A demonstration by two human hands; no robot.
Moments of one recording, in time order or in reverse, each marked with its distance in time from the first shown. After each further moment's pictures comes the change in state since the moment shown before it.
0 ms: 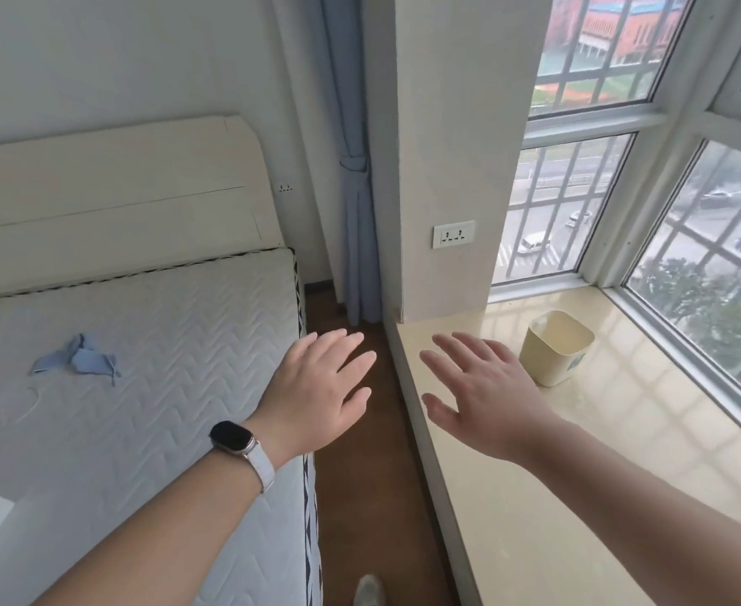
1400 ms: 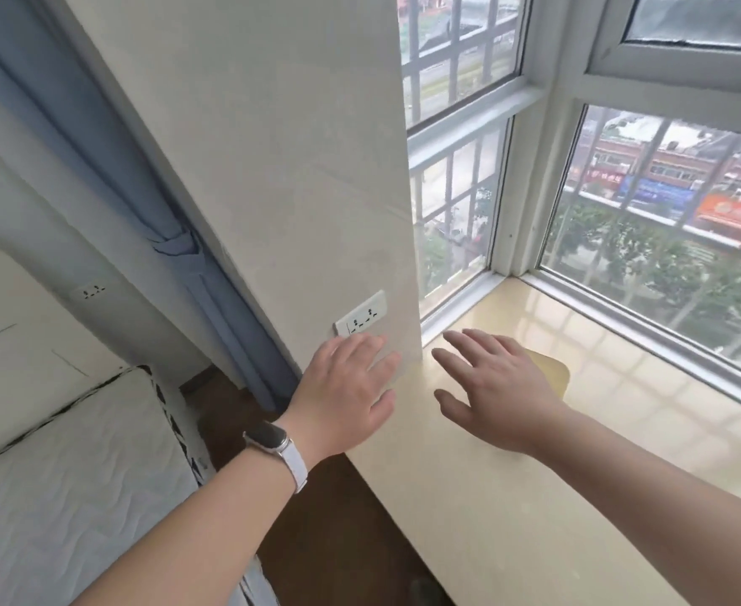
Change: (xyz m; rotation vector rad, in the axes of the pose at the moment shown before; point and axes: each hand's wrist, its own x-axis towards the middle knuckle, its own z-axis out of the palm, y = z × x) left_hand 0.376 -0.111 0.209 -0.196 -0.044 0.463; right_hand 0.226 0.229 0.093 -0.017 -0.070 0.506
